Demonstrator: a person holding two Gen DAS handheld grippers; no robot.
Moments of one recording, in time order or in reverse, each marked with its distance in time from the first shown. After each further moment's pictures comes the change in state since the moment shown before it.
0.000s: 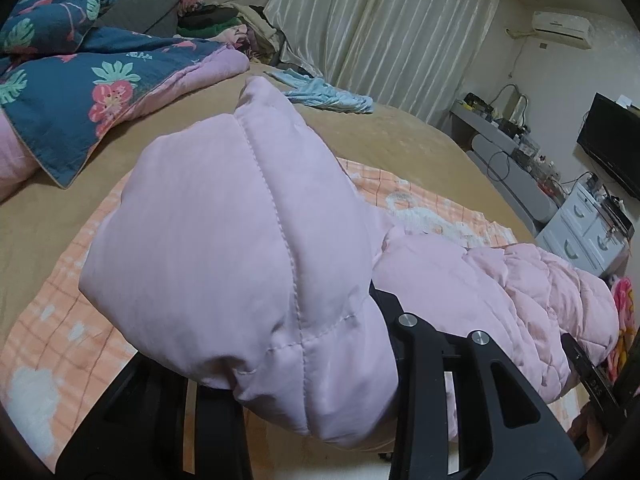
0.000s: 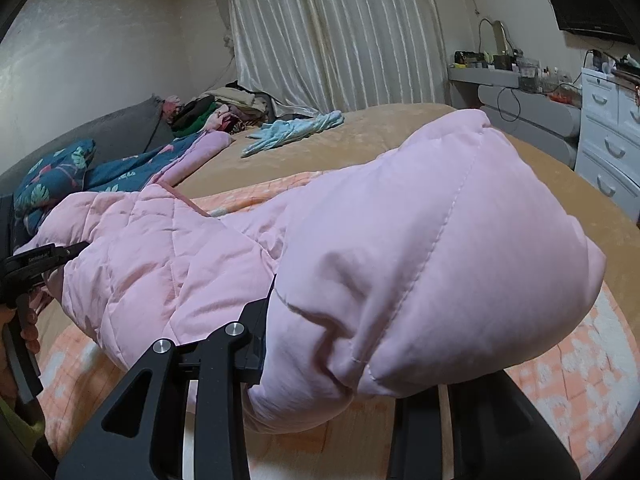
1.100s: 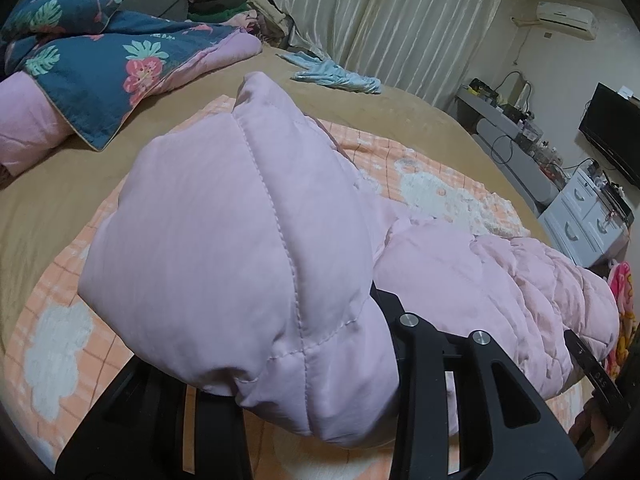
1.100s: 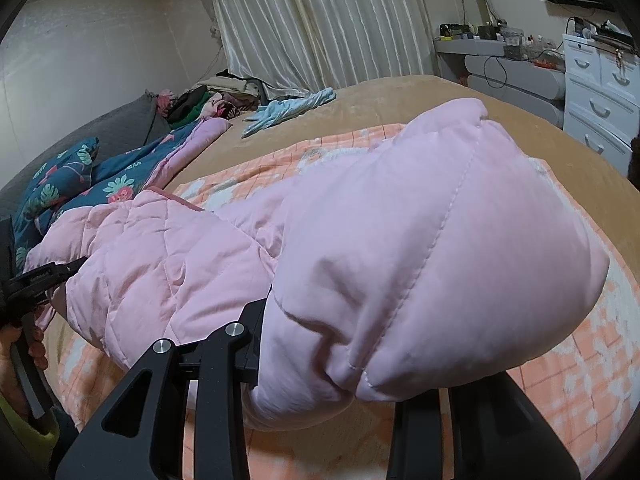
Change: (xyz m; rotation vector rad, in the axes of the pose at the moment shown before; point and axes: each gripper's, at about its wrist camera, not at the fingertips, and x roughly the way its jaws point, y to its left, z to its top) left arm -0.050 0.028 -0.047 -0.003 0.060 0.023; right arm -0.056 0.009 -0.047 0.087 0.079 0.001
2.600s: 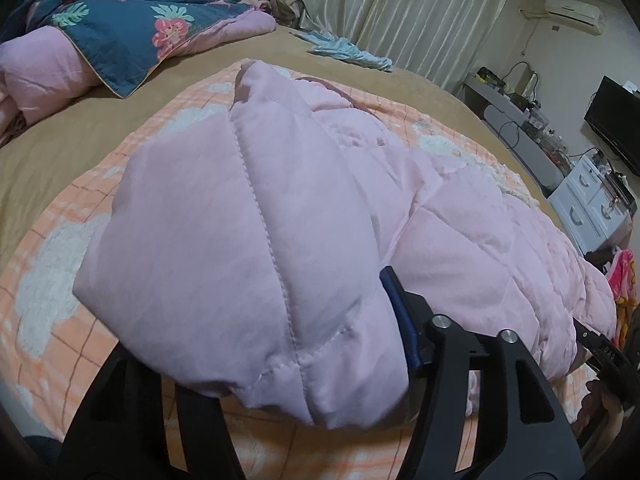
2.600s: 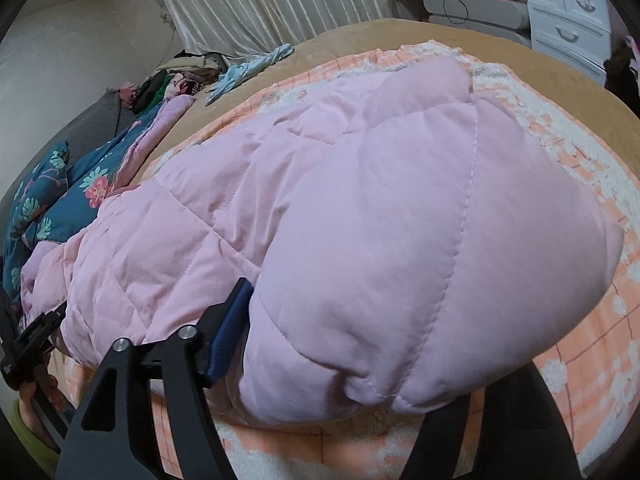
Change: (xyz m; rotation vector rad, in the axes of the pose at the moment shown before) left arm -0.010 0.039 -0.077 -0.025 0.051 0.012; right arm 0.007 -0.028 -0.054 0.169 0.156 -0.049
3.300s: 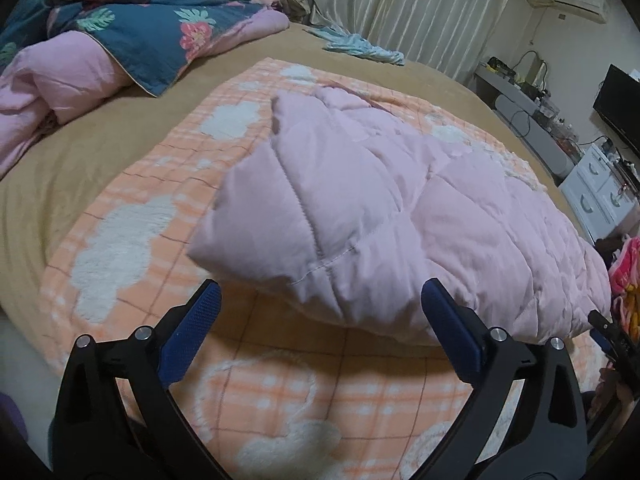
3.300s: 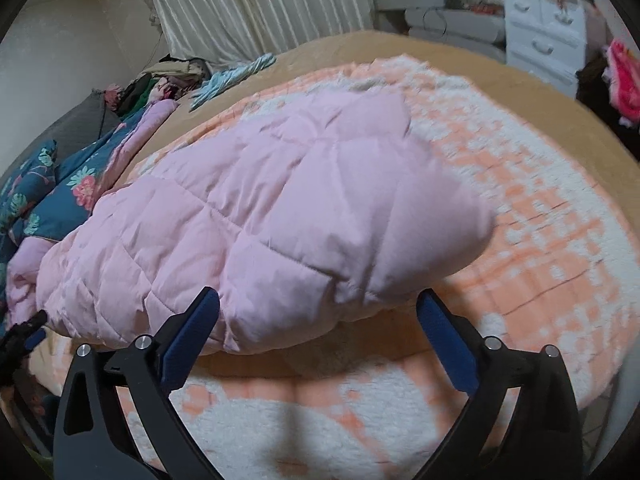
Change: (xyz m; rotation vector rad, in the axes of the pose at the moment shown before) left arm -0.056 0.021 -0.016 0.017 0.020 0.066; right arm -0.054 -0.005 -0.026 -0.021 -0.054 -0.110
